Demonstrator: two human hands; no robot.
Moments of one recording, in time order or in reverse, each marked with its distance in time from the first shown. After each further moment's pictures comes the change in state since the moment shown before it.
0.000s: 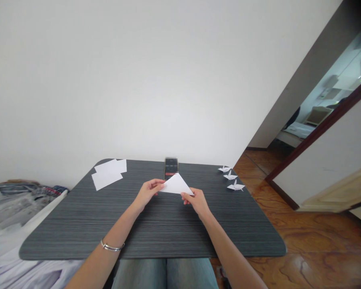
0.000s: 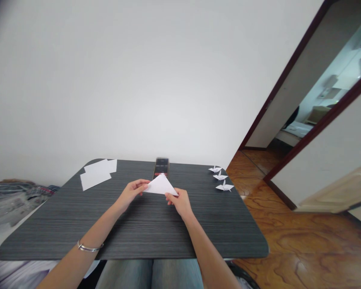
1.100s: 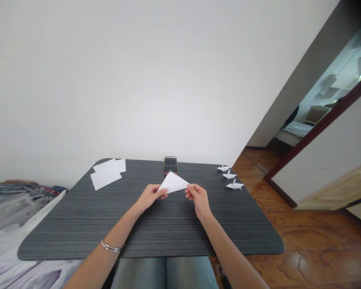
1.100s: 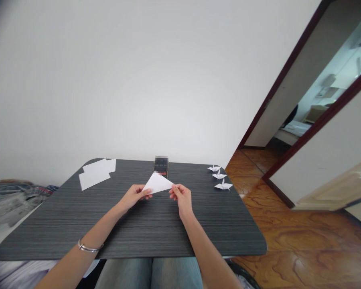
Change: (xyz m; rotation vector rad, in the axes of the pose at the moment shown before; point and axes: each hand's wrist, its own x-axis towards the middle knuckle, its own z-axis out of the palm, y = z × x) left_hand -0.002 -0.006 0.008 0.011 -0.160 -0.002; right_hand 0.001 0.004 0.001 0.319 0.201 -0.004
